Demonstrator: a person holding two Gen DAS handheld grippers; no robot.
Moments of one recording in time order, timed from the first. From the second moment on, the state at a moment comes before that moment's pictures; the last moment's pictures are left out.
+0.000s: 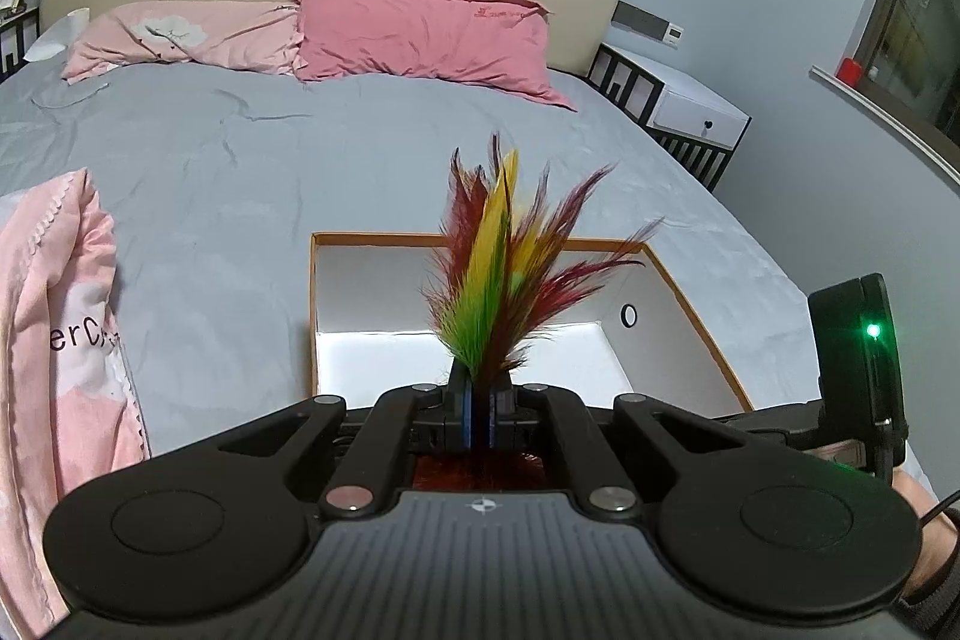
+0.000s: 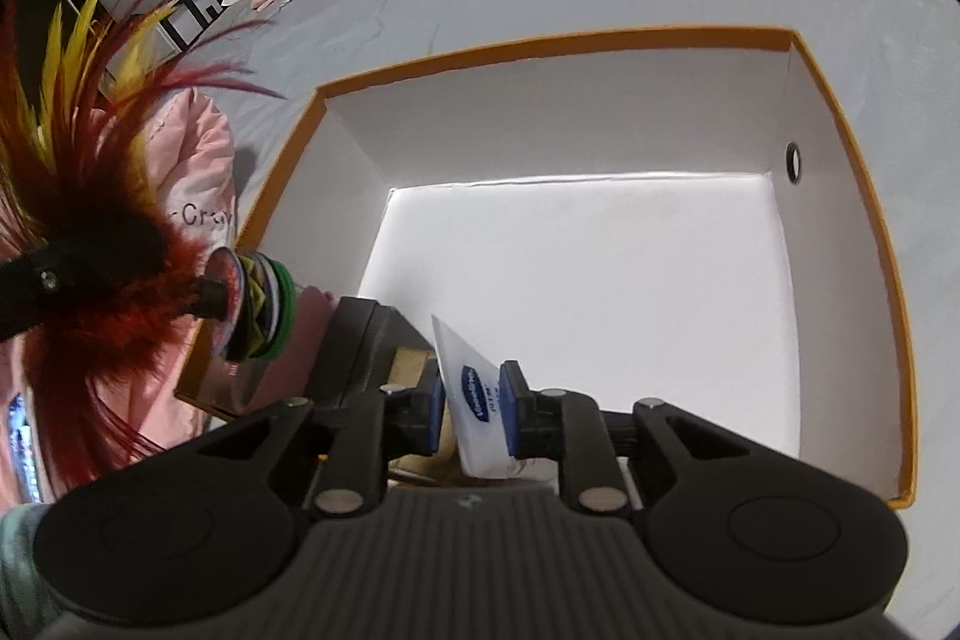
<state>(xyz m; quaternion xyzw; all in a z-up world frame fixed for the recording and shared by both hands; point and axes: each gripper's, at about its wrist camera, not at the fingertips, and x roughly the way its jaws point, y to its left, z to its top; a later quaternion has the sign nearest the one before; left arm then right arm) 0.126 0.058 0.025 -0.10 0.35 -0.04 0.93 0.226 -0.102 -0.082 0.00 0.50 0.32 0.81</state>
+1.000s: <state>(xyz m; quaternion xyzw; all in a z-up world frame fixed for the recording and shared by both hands) 0.198 -0.046 0.000 -0.04 0.43 -0.13 0.89 0.208 -0.229 -0.033 0.07 0.40 0.24 0.88</state>
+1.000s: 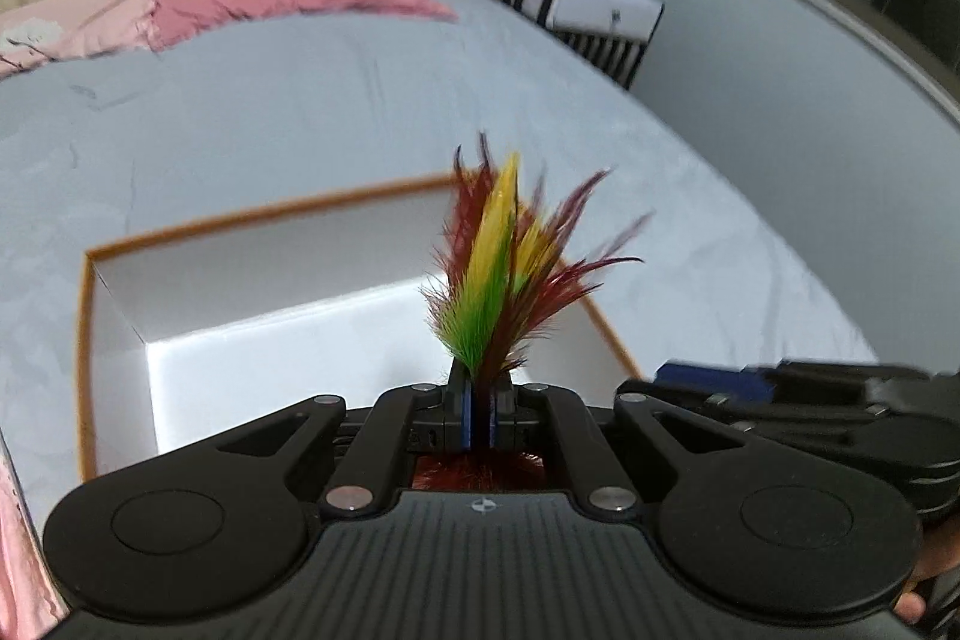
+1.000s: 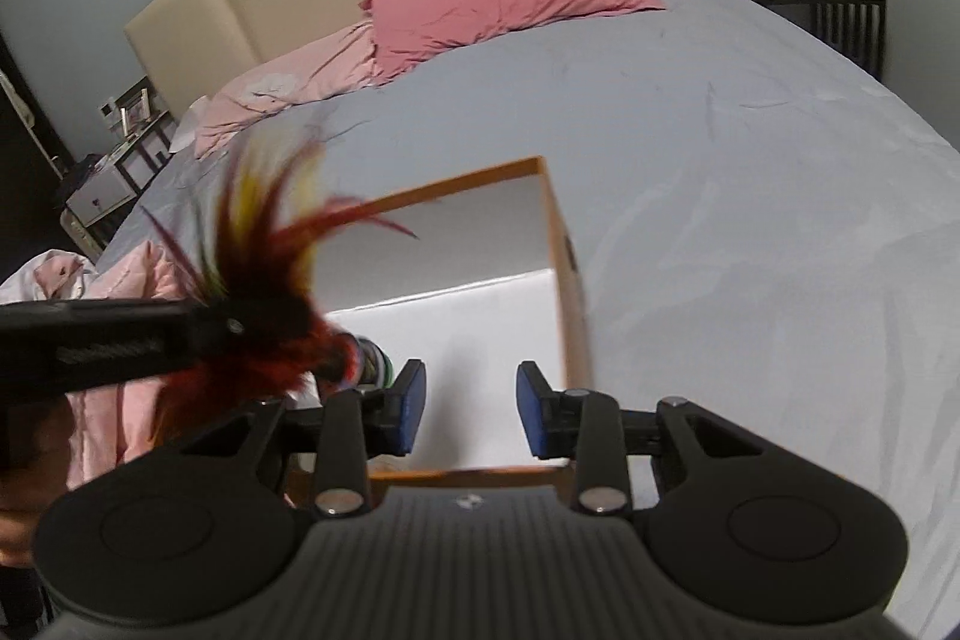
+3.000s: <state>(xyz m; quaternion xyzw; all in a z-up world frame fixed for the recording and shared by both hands) 0.083 0.045 -0.090 -0.09 0.66 -0.01 0.74 0.169 -0.128 -0.139 -0.24 0.46 0.48 0.71</state>
